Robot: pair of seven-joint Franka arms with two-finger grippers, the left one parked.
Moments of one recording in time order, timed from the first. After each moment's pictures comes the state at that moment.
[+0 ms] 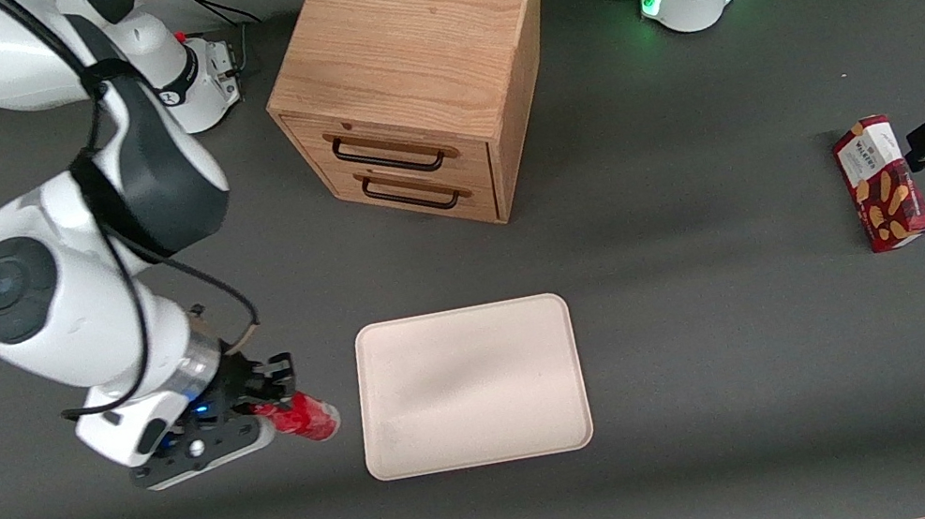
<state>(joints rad) 0.38 0.70 -0.01 -0.89 0.01 1.76 0.16</state>
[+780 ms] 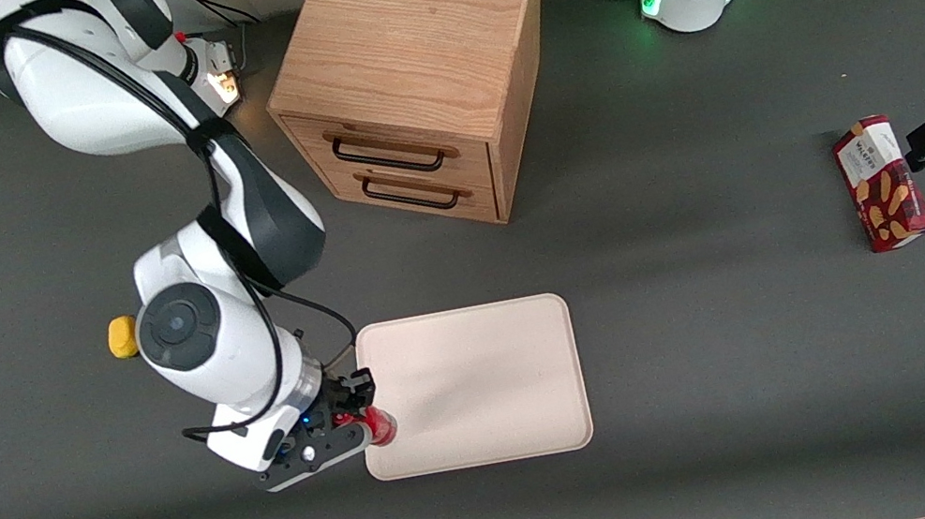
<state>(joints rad) 0.41 0.86 -0.01 -0.89 0.01 1.89 0.17</state>
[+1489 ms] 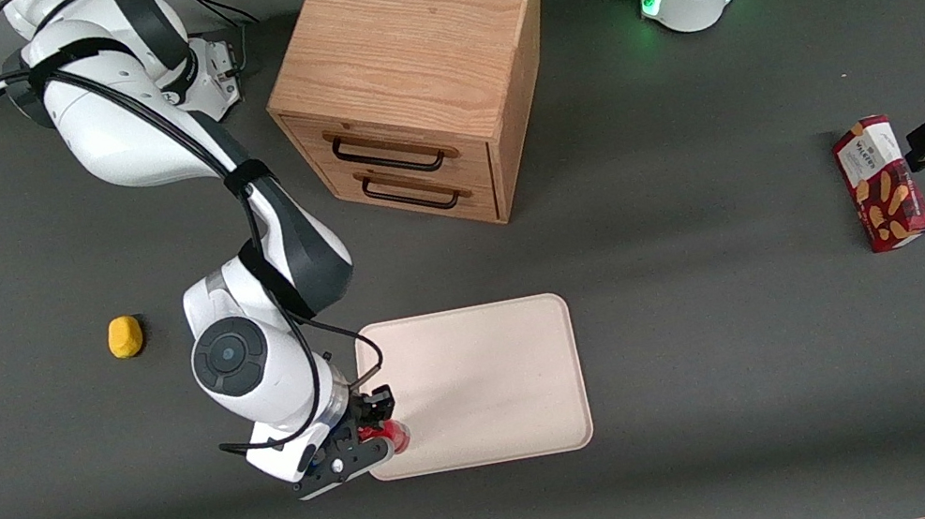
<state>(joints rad) 0.41 0.92 -0.01 -0.91 0.01 1.99 0.17</state>
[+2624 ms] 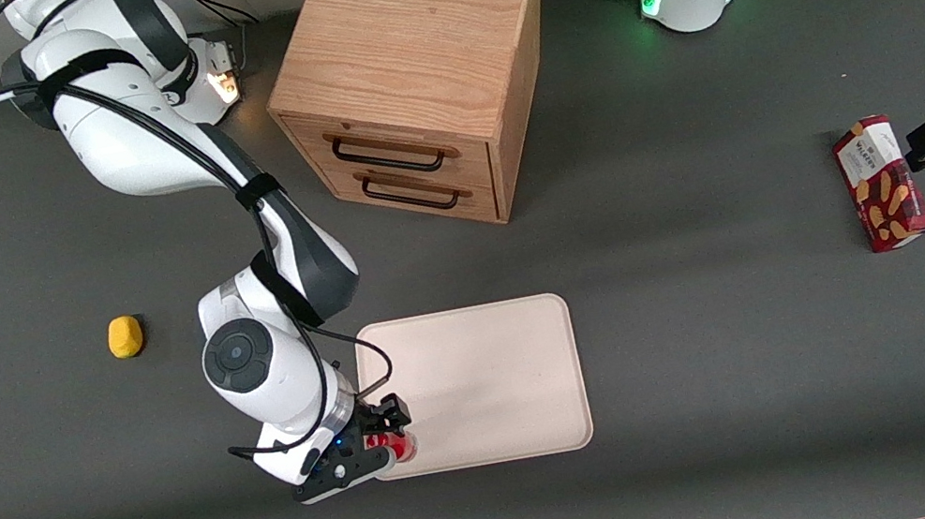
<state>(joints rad) 0.41 0.93 -0.01 -0.99 0.01 2.14 0.21</state>
